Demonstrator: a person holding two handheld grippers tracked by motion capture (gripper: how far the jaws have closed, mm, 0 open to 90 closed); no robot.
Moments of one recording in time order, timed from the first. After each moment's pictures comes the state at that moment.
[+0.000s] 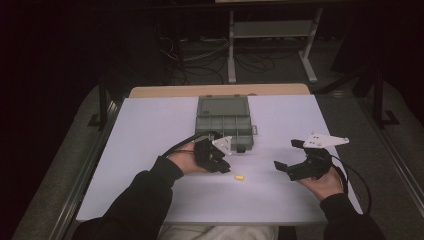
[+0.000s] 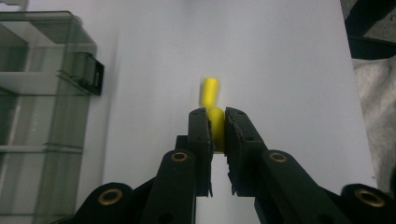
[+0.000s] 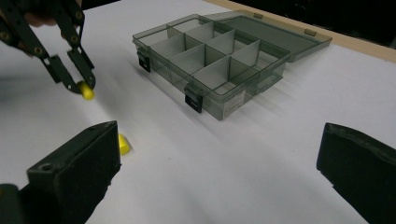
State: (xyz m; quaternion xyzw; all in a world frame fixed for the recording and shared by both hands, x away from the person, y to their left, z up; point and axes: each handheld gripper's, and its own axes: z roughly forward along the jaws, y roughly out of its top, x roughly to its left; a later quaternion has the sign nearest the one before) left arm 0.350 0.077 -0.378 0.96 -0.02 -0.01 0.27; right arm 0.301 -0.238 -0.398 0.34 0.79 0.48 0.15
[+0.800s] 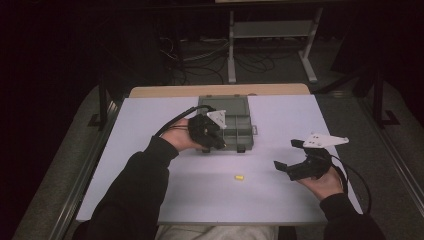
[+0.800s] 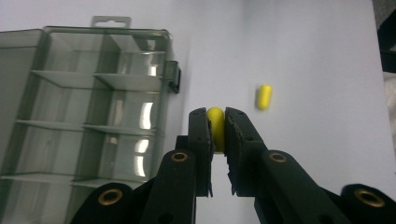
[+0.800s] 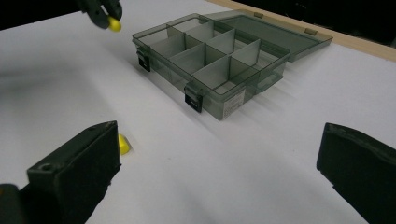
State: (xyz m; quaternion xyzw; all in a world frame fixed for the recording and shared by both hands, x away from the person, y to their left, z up) left arm 0.393 0.088 -0.333 0.96 0.01 0.02 0.27; right arm 0.302 -0.238 -0.398 0.33 0.79 0.49 0.15
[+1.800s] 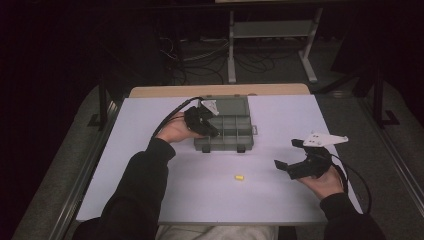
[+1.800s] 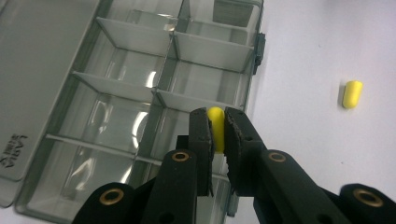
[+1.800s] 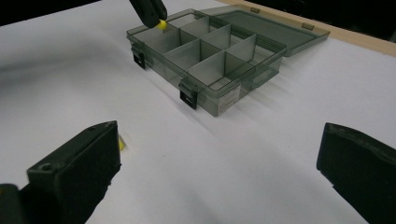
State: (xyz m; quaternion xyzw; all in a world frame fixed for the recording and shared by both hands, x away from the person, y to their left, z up) left arm 0.453 0.106 -0.368 0.96 0.09 0.02 0.27; right arm 0.306 -0.240 -0.400 0.34 0.79 0.48 0.15
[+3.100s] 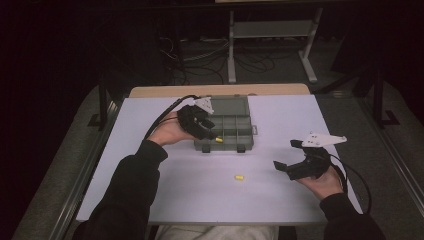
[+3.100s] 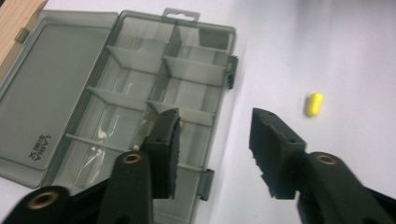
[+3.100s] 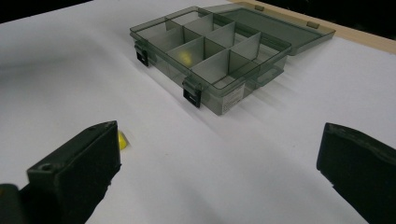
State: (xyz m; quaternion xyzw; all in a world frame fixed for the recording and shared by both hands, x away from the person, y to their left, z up) left arm 0.422 0.118 -0.332 0.95 0.09 0.05 0.30; right arm 0.305 -0.238 -0.401 0.34 0.80 0.48 0.15
